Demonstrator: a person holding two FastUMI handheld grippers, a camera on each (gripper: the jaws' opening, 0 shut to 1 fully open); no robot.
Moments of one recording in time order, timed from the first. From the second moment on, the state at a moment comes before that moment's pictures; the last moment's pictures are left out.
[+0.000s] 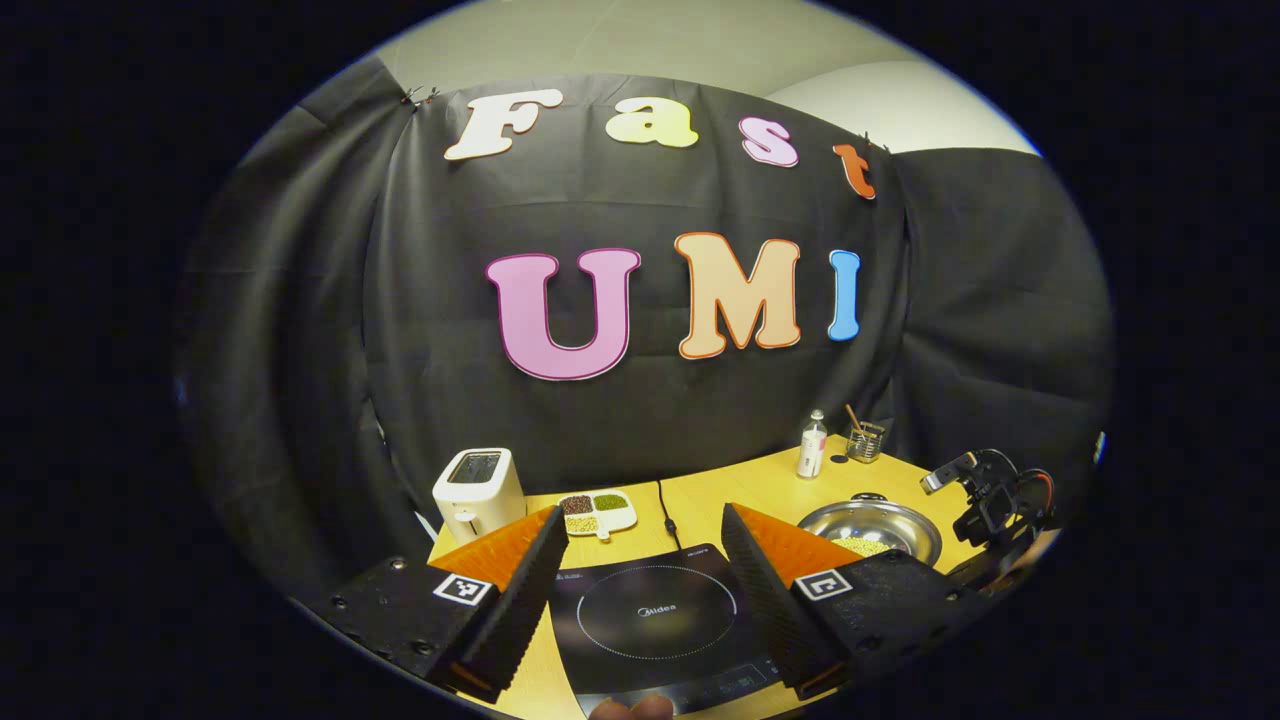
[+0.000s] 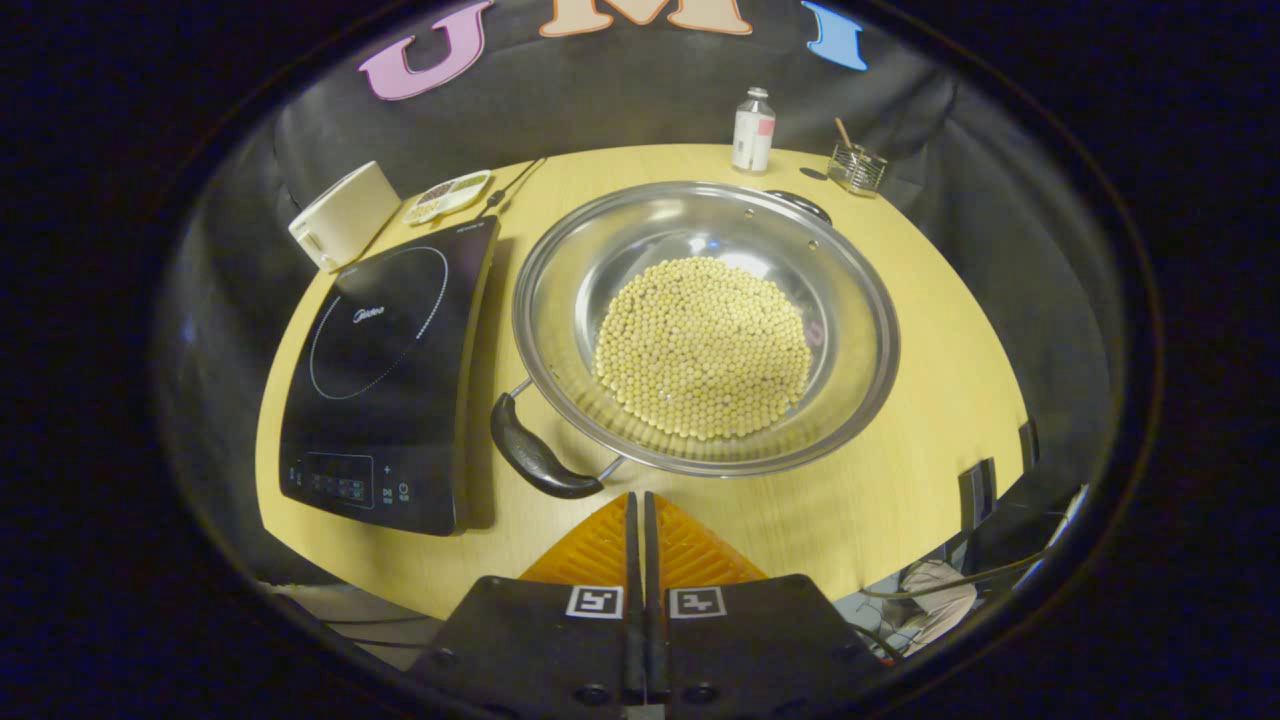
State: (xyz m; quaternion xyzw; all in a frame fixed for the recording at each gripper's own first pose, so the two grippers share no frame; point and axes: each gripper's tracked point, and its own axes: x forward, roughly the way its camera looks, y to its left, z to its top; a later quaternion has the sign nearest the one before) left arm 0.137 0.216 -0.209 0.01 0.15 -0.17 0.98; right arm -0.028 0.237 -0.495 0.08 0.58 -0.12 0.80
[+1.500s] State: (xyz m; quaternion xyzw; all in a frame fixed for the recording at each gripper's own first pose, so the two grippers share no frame) left arm 0.137 0.250 -0.209 0.02 0.15 -0.14 0.98; right arm 0.071 0.315 -0.514 0.16 0.57 -0.13 0.80
